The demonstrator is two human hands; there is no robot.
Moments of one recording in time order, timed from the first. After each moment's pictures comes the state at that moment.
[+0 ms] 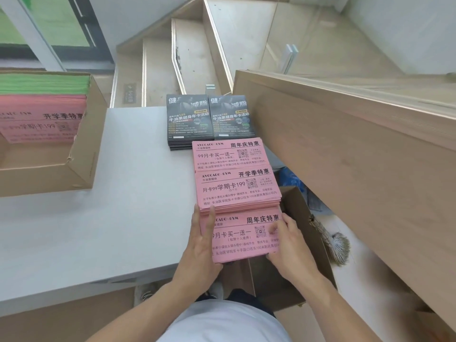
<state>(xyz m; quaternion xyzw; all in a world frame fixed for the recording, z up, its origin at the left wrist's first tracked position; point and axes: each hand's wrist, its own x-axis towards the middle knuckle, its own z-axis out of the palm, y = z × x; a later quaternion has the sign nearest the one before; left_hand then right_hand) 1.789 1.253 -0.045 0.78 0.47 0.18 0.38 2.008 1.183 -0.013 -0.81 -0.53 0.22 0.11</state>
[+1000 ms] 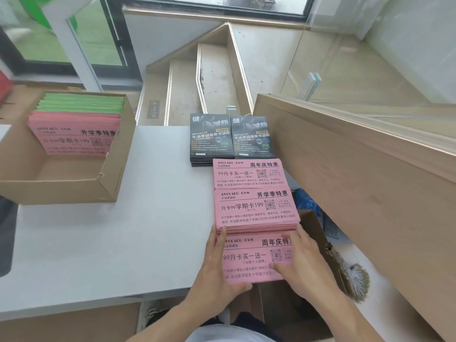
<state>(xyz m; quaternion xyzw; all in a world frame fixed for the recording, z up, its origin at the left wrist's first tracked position) 1.786 1.263 -0.036 0.72 0.46 0.21 0.47 2.003 1.224 0.023 -0.81 -0.54 0.22 0.05</state>
